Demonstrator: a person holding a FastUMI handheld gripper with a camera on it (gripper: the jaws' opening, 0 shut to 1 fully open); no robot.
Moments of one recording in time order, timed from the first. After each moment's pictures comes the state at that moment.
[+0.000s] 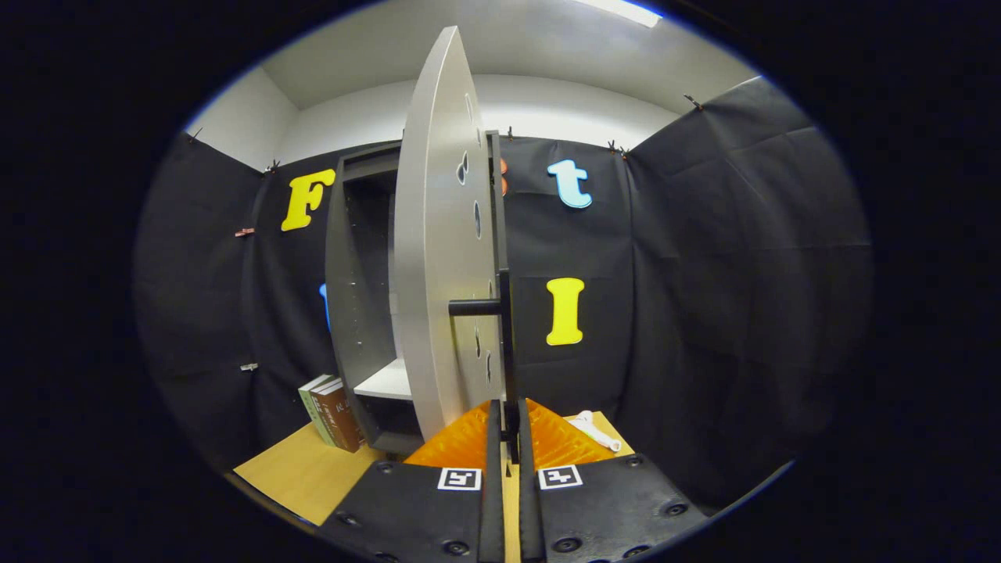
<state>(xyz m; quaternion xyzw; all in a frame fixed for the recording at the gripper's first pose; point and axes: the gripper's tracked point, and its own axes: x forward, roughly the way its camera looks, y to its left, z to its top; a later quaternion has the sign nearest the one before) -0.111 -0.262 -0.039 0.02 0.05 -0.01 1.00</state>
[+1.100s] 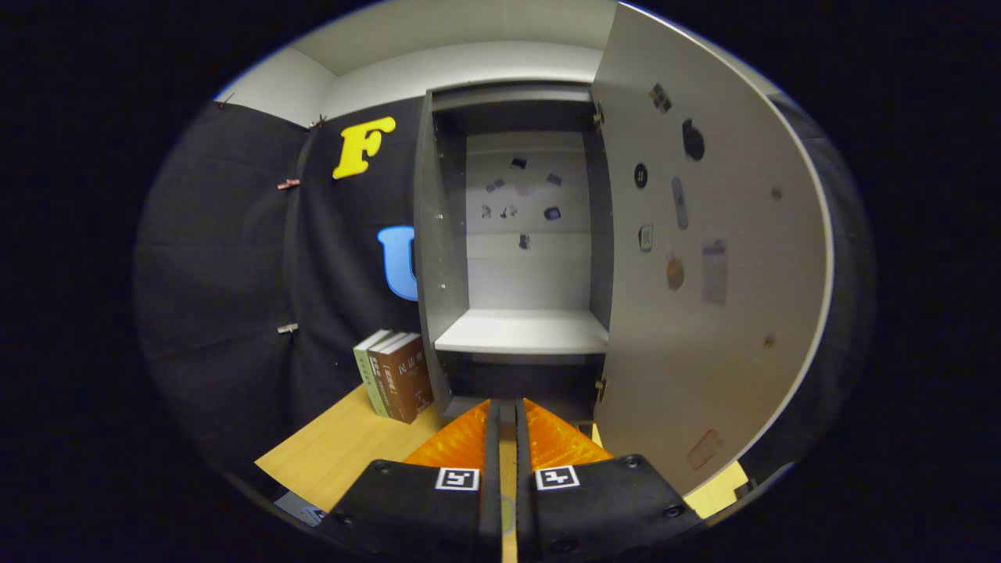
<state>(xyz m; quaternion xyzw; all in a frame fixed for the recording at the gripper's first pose) -0.104 -0.062 -0.157 0.01 0.17 0.06 0.98</state>
